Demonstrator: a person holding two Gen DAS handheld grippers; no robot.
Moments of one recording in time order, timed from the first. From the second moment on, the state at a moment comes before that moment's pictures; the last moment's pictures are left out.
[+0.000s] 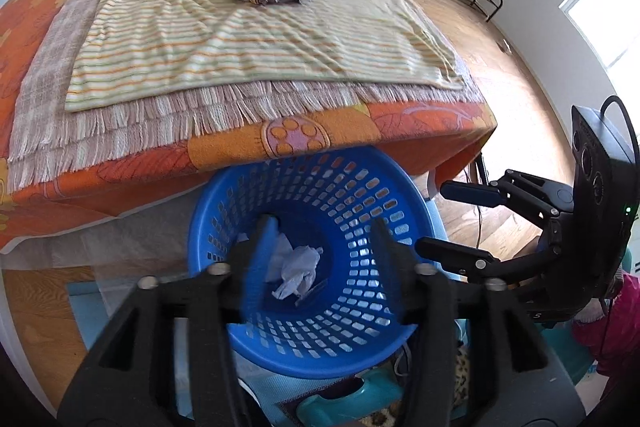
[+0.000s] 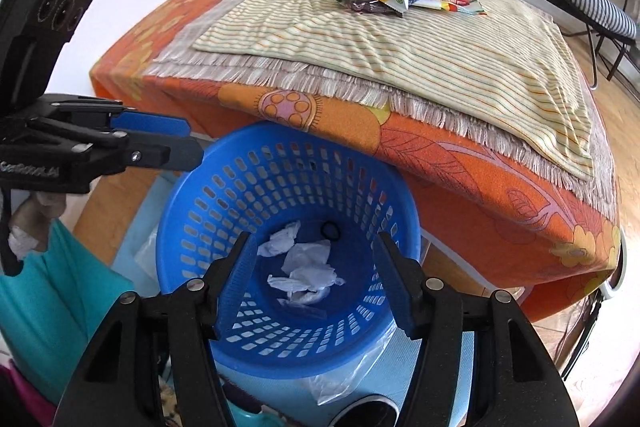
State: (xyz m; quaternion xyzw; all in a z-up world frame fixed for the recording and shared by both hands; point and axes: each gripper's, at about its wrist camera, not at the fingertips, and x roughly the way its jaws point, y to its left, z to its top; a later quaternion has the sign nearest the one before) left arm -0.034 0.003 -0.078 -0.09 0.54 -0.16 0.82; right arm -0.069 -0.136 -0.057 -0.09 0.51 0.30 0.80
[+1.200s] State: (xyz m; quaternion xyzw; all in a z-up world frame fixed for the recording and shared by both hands) left arm 0.089 0.035 -0.045 -0.07 0.47 -0.12 0.87; right arm 0.088 -0.143 -0.020 0.09 0.49 0.20 0.84
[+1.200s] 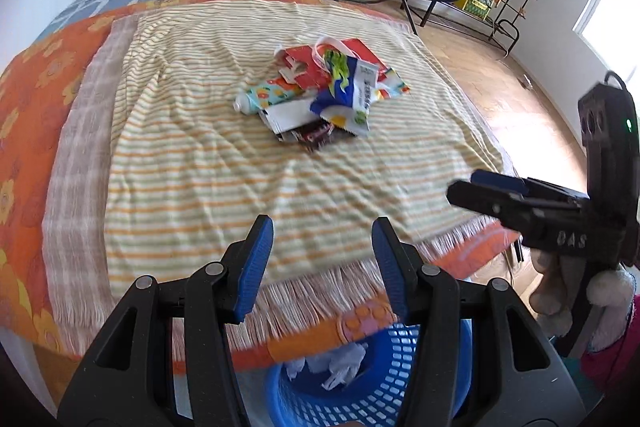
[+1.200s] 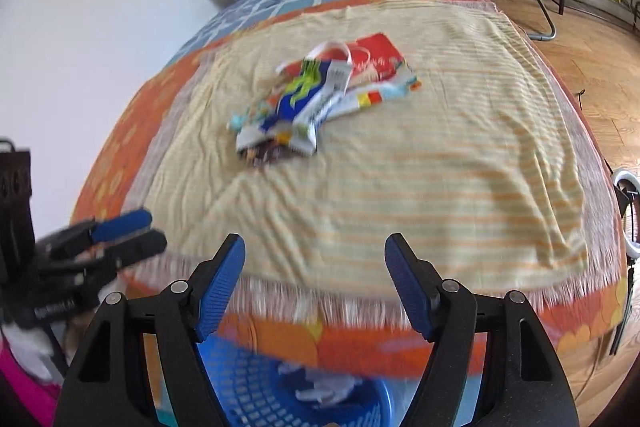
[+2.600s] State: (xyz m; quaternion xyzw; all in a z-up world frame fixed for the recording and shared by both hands) left arm 0.176 0.024 -0.093 -0.11 0.50 -0.12 0.85; right arm 0.225 -0.118 -0.054 0.11 0.53 0.10 0.83
